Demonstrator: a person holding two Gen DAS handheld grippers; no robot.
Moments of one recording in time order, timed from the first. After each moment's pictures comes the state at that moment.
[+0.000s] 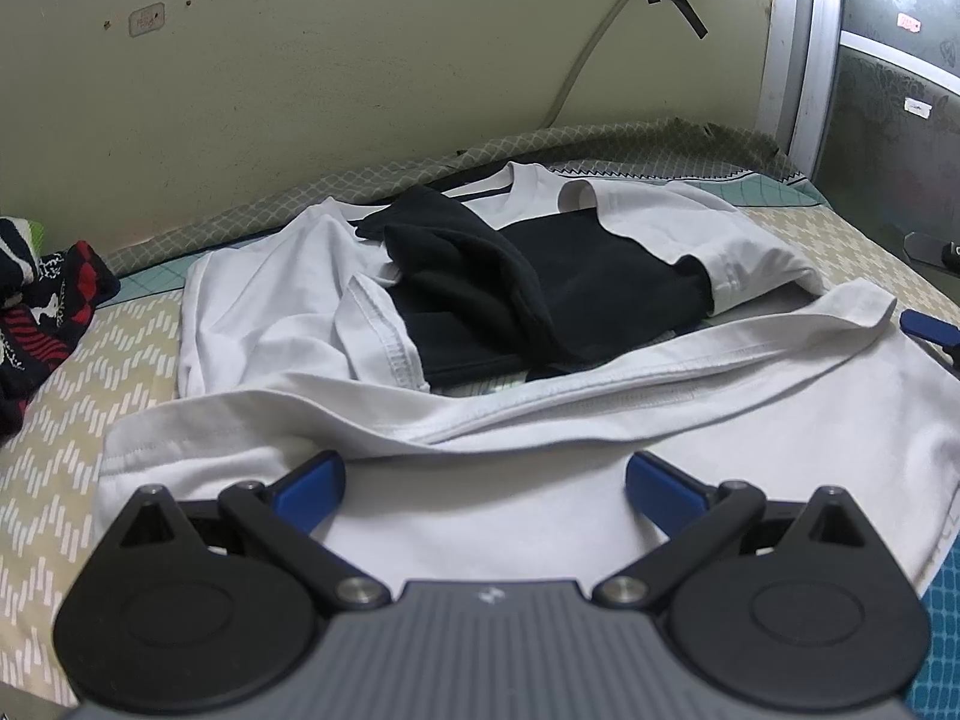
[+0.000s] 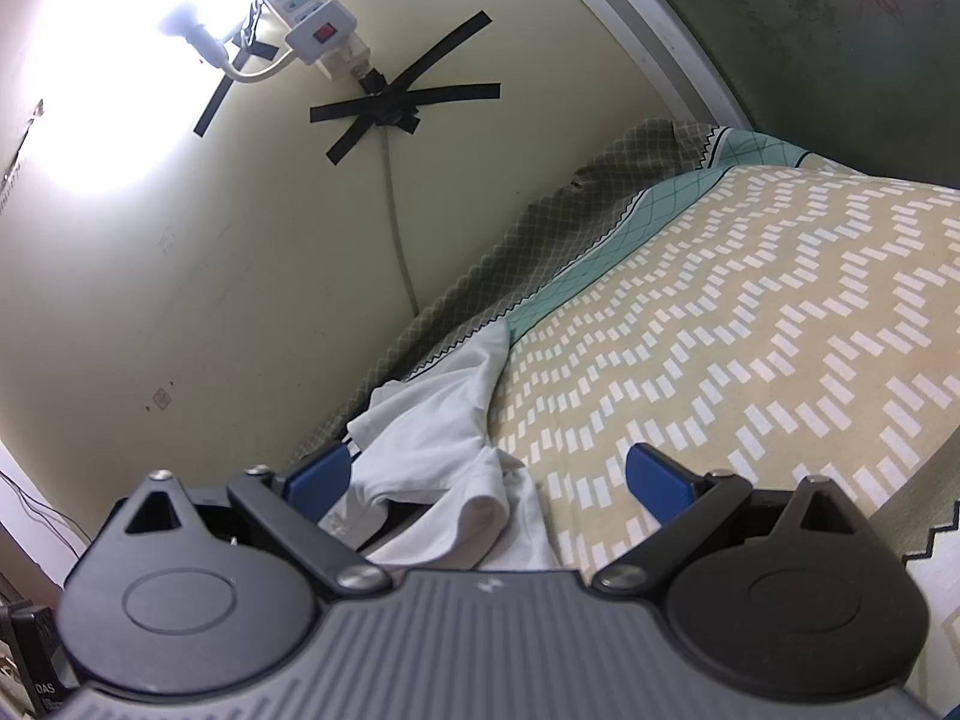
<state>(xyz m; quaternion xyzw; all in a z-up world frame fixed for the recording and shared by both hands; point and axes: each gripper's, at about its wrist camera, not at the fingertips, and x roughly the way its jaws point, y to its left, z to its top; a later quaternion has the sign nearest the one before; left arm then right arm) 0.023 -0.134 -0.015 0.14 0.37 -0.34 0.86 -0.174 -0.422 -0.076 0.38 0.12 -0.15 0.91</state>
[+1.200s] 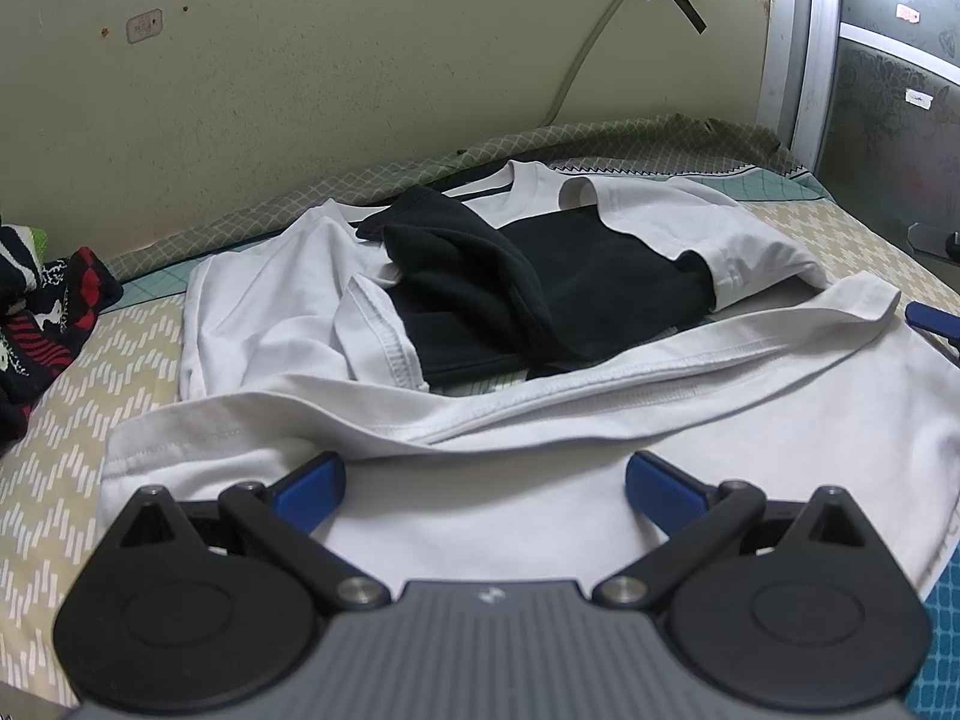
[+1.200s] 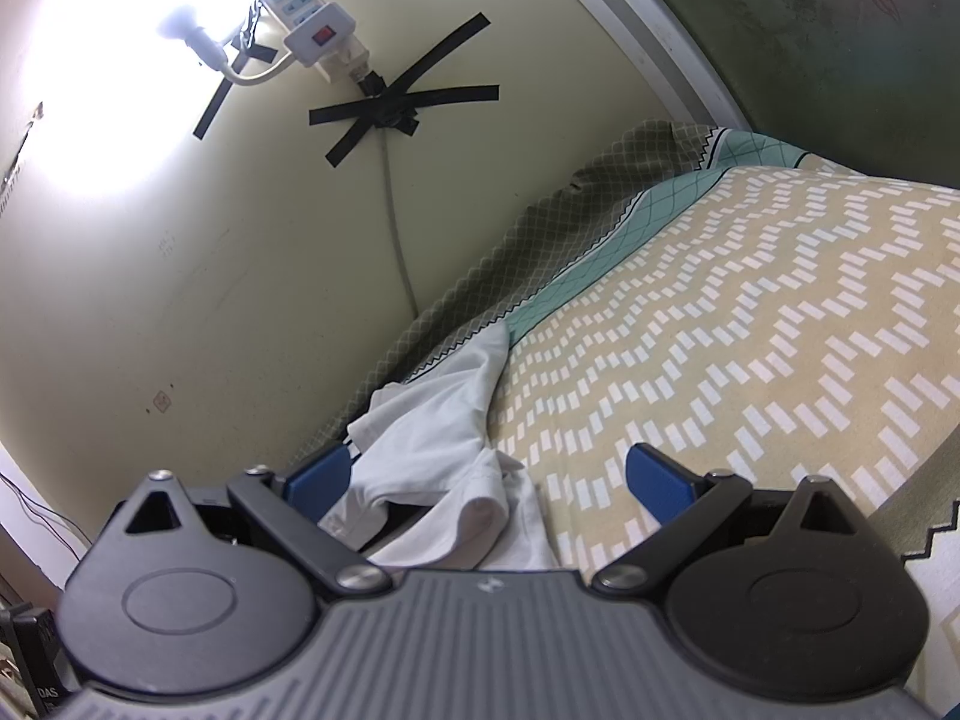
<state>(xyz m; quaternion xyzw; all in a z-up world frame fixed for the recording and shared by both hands) 0.023 -0.135 -0.017 0.15 0.37 -0.33 0.86 -0.175 -0.421 -0.075 0.38 0.12 -0.15 0.91</state>
